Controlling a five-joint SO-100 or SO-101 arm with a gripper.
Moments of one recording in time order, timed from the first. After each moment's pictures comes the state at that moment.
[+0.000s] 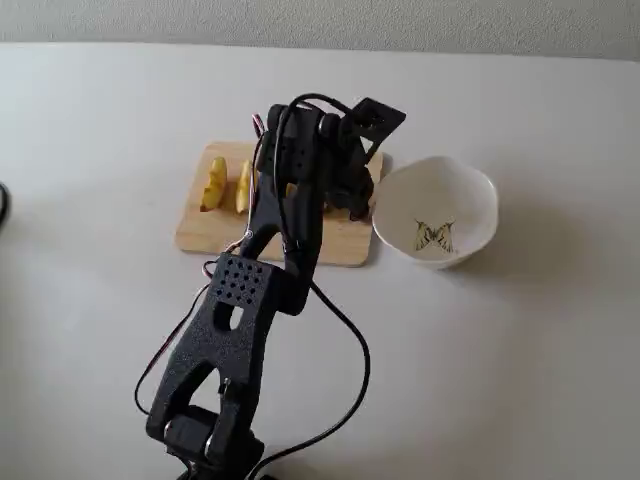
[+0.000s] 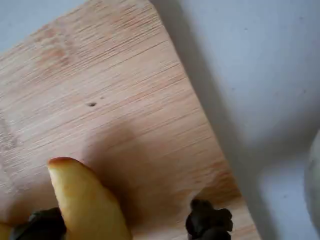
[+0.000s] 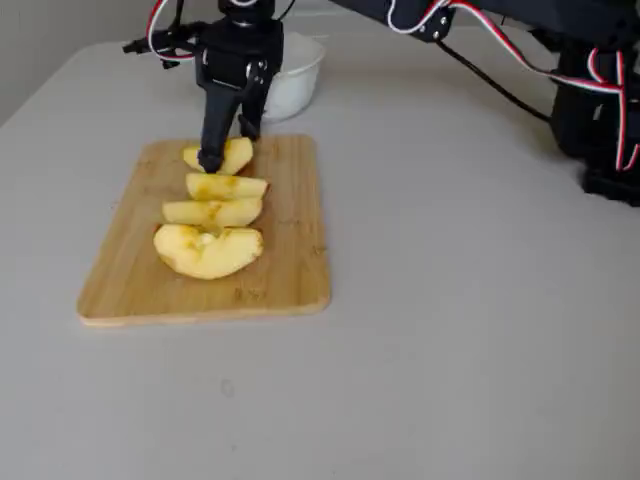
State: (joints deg) arm -9.4 14.8 -6.8 102.0 -71.7
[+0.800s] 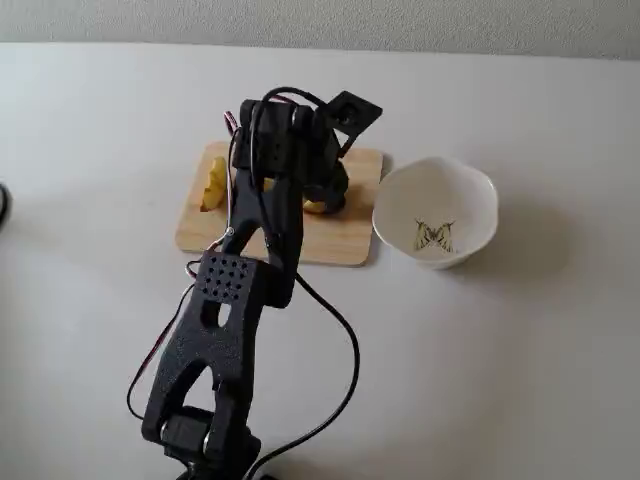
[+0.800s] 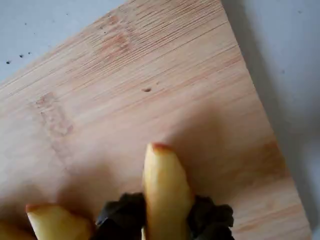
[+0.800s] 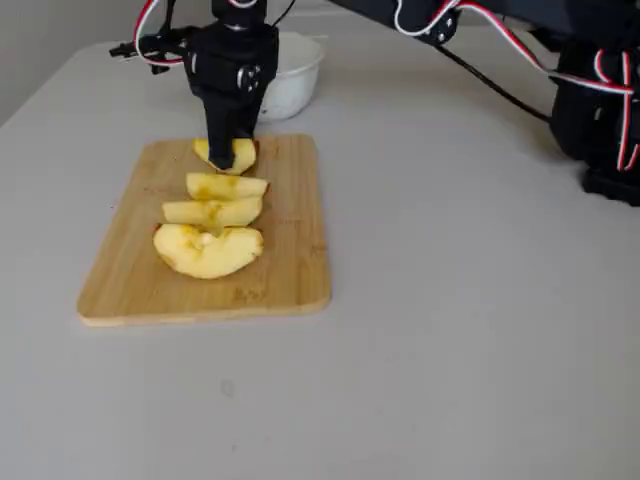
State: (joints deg) arm -12.5 16.3 -7.0 102.1 -64.9
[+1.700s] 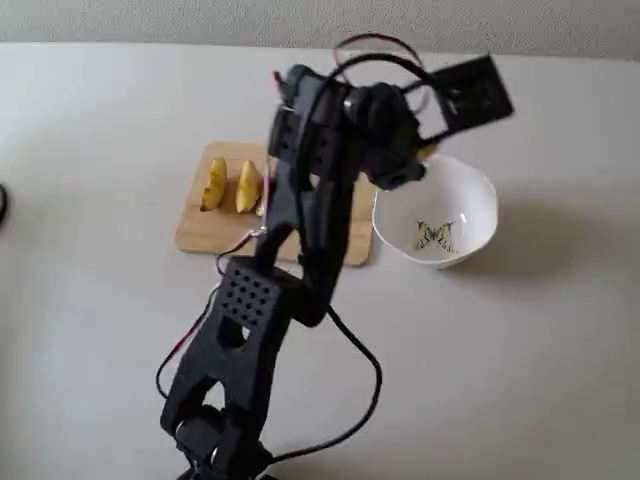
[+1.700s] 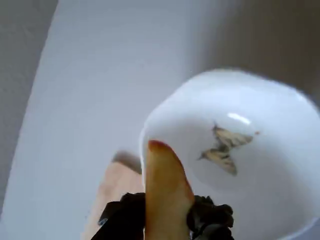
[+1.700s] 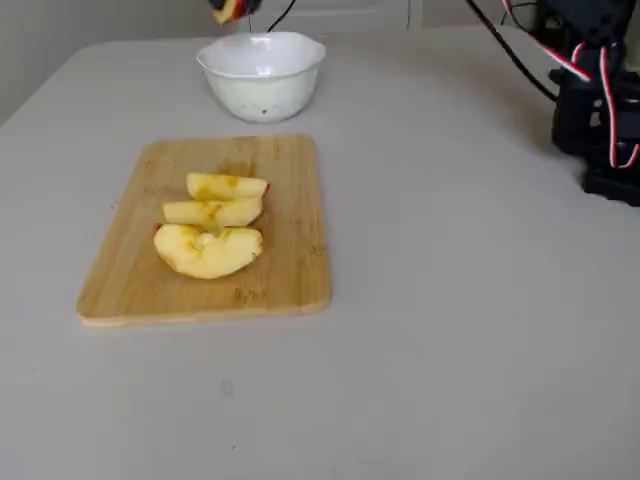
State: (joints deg) arm 8.8 36.4 -7.8 102.1 -41.6
